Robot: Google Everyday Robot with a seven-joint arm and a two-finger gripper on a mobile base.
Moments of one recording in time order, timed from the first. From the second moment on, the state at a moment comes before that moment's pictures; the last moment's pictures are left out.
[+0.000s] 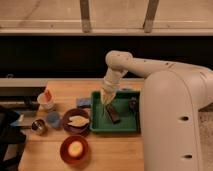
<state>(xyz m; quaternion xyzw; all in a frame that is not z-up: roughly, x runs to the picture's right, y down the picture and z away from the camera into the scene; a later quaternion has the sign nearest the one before) 0.009 0.072 0.801 -0.44 0.18 0.59 0.65</state>
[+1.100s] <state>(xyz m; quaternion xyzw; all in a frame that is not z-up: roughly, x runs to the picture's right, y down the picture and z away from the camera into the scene) -0.028 0.104 0.814 -0.50 0.20 0.55 0.64</state>
